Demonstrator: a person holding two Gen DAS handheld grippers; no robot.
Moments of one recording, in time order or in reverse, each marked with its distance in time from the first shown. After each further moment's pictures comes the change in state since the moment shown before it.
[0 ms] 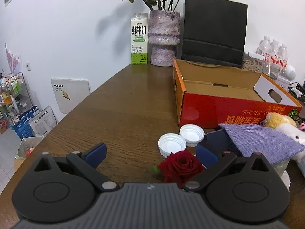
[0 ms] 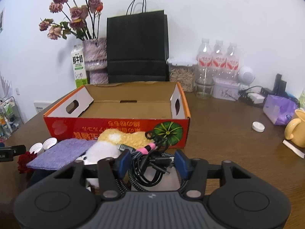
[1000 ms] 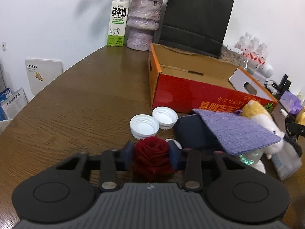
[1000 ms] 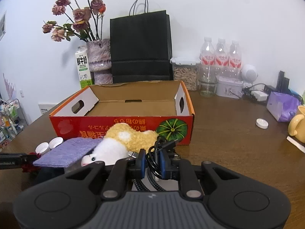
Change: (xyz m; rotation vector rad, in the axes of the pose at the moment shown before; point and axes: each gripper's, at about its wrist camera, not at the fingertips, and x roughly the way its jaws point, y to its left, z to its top) left arm 0.005 0.004 -0.010 -0.054 0.082 -0.210; right arm -0.012 0.000 -0.006 0.009 -0.023 0.033
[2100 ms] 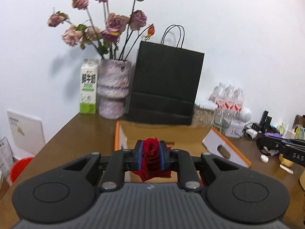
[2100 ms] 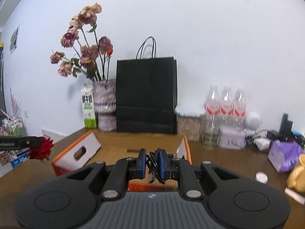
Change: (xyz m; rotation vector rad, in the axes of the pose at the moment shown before) left arm -0.012 -0.060 0.107 0.083 -0.298 -0.099; right arm 0.005 -0.007 0.082 -0.063 -0.233 0.027
